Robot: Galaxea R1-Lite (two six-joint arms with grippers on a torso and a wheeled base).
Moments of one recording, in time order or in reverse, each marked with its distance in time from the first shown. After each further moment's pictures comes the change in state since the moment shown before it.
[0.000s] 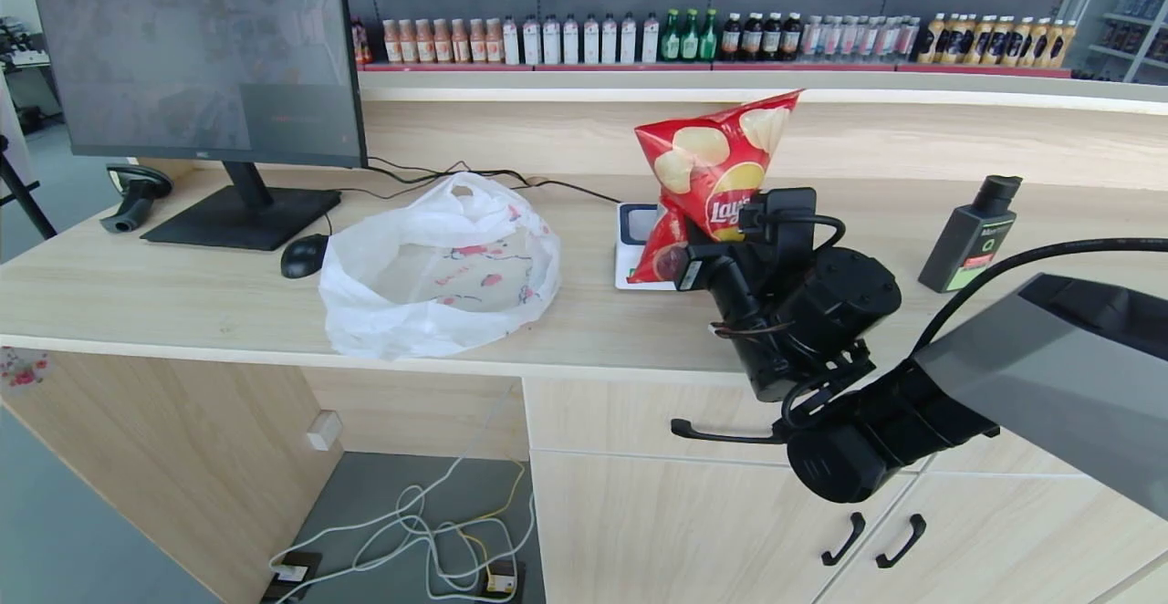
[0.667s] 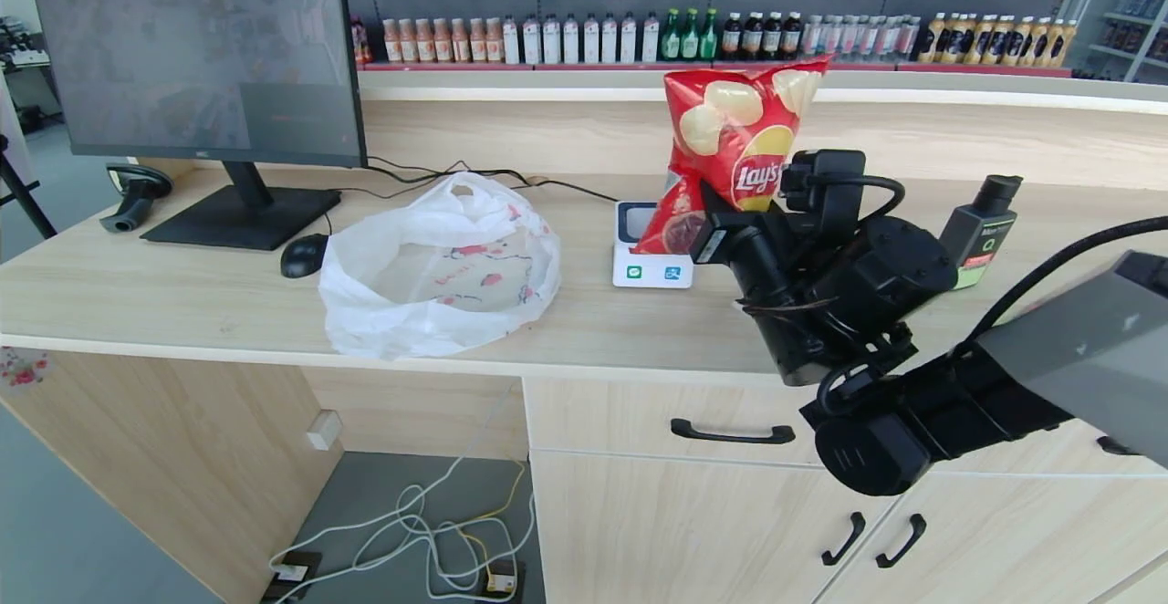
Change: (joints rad) left arm 0.000 0.000 0.000 0.000 0.000 0.001; right arm 0.003 -0.114 0.037 0.005 0.017 0.063
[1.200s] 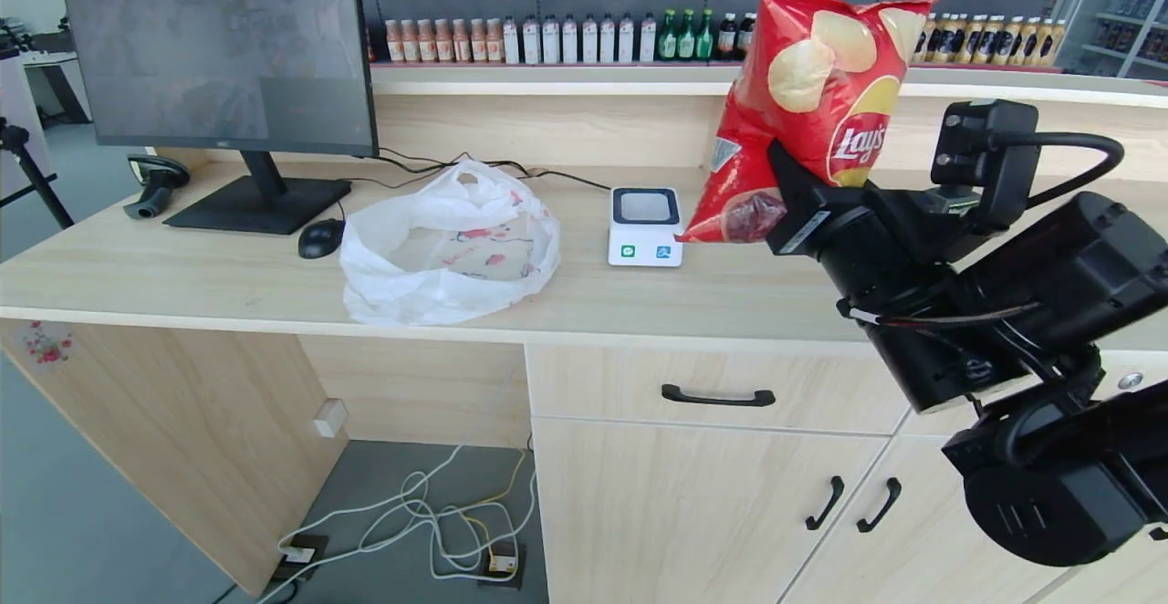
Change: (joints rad) left arm 0.000 0.000 0.000 0.001 0.000 0.003; right arm 0.003 -0.270 0.254 -0.004 0.057 0.058
